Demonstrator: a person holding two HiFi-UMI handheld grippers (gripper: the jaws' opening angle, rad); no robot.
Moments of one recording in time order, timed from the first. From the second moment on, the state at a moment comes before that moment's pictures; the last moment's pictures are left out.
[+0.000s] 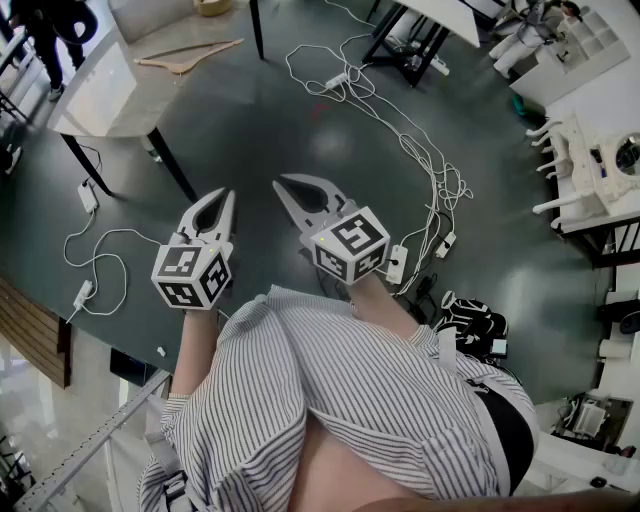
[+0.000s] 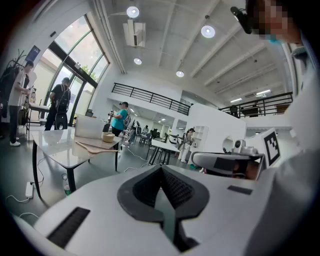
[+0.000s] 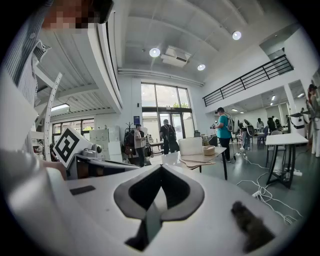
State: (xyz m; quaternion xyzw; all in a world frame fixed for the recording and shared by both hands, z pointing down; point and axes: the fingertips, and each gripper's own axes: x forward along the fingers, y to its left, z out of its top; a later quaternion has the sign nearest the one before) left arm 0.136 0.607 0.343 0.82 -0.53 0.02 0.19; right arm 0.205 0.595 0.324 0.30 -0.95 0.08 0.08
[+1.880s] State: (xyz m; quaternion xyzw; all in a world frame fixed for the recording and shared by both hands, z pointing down) left arm 0.159 0.500 0.371 0.83 -0.53 0.04 0.19; right arm 0.208 0.490 0.360 0.30 -0.94 0.14 0.05
